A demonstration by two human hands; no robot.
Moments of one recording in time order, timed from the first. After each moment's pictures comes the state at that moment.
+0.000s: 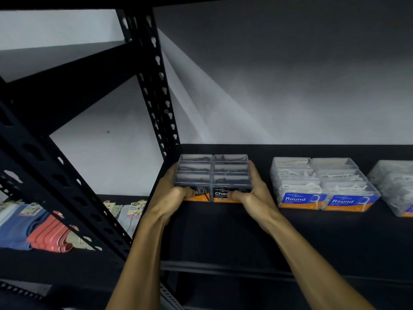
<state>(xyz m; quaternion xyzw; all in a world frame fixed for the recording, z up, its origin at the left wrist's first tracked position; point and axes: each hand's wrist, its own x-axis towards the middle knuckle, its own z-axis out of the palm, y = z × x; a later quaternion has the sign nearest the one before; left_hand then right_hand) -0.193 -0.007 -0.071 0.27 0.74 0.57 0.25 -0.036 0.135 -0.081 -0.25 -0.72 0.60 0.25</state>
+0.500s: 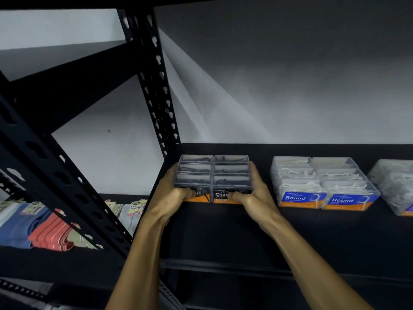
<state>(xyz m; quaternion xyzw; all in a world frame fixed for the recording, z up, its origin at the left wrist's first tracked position) -0.187 -0.011 -0.068 0.27 0.73 0.57 0.26 -0.032 0.131 -0.082 -0.25 -0.72 0.60 0.25</state>
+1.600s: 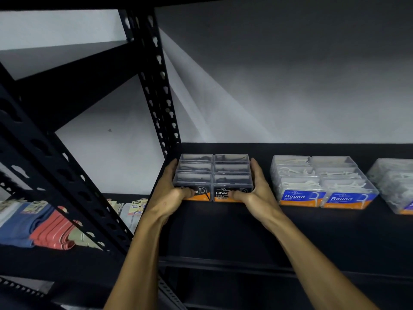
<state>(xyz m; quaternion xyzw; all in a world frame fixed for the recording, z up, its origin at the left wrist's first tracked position) -0.191 -0.015 -0.073 0.25 0.74 0.57 0.26 -0.031 0.134 -0.083 -0.29 -0.71 0.60 0.23</state>
